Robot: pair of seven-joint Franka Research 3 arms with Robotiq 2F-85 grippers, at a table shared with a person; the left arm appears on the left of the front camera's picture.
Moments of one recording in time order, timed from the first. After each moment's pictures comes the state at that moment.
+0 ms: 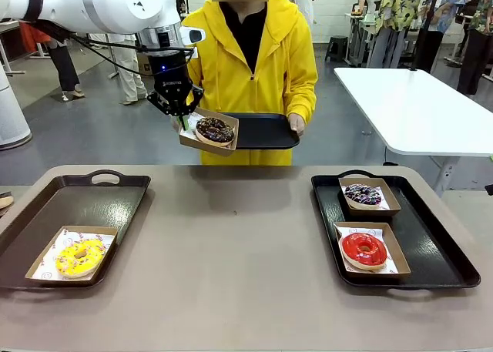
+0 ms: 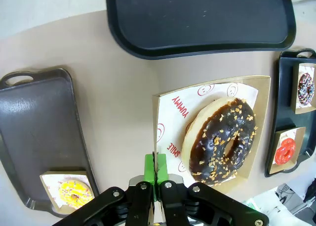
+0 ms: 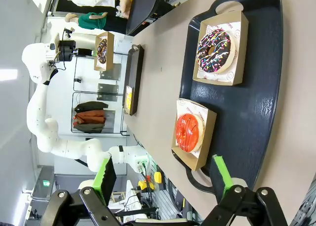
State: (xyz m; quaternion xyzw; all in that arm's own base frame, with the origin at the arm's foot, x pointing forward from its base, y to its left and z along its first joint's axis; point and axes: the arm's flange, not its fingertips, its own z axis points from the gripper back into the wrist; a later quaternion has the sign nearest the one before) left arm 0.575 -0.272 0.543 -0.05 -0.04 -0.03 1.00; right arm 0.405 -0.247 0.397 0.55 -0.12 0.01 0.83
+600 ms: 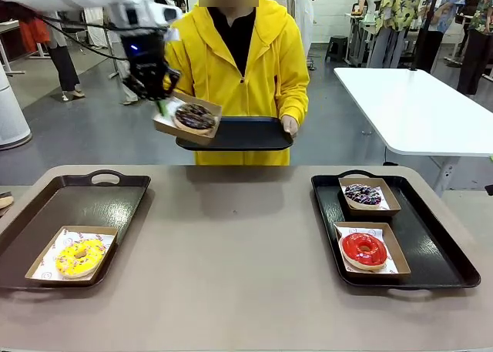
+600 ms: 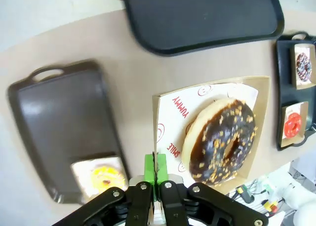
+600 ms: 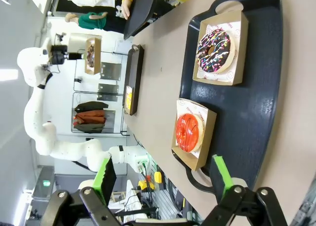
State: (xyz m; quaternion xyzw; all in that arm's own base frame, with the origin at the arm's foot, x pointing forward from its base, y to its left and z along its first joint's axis) left arm 0.547 -0.200 0.601 -0.05 -0.05 -0.07 1.00; right arm 0.405 -0.247 0.396 0.55 -0.11 0.01 0.83
